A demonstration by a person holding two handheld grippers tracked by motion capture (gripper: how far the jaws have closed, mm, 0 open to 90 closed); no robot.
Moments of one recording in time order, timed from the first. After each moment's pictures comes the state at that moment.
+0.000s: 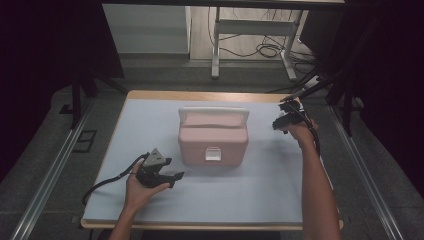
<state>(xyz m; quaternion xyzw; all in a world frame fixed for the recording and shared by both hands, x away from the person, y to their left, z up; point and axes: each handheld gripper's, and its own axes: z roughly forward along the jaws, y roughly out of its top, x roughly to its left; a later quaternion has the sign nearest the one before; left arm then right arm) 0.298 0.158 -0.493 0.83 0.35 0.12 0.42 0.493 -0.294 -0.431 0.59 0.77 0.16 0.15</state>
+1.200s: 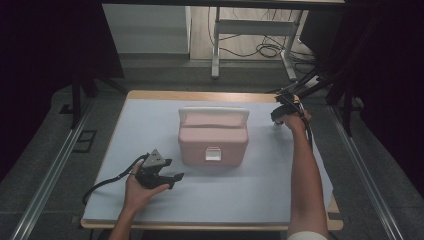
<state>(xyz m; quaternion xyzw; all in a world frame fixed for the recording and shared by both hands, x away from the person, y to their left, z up) 0.295 0.160 -0.491 0.83 0.34 0.12 0.42 0.552 -0.294 -0.454 0.61 0.77 0.13 0.17</state>
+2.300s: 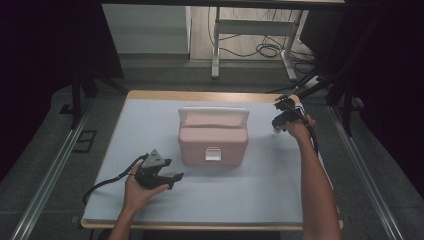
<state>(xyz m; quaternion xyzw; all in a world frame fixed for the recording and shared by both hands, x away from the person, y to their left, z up) 0.293 0.161 -0.489 0.83 0.34 0.12 0.42 0.501 -0.284 -0.434 0.54 0.81 0.15 0.16</state>
